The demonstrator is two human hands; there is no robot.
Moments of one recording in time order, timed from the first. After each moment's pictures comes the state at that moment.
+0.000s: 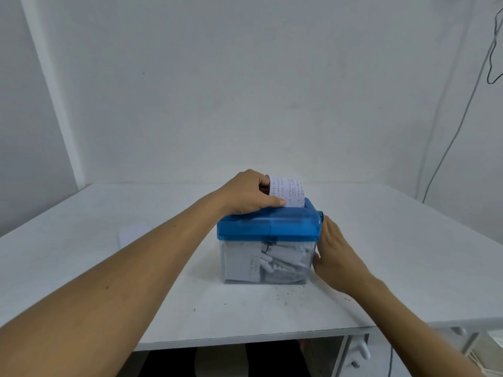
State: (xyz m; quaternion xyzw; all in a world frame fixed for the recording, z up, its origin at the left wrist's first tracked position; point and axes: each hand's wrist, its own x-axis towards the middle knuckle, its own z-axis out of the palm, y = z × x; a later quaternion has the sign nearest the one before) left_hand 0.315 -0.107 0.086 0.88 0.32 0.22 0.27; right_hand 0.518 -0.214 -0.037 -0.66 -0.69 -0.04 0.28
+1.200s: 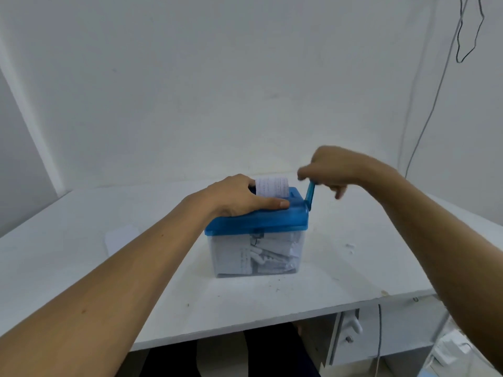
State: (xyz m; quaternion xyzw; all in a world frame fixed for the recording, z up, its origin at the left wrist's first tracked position) left_hand 0.316 -0.122 0.080 0.88 0.38 0.12 0.25; right_hand 0.509 -0.216 0.129 -0.79 -0.57 0.08 0.19
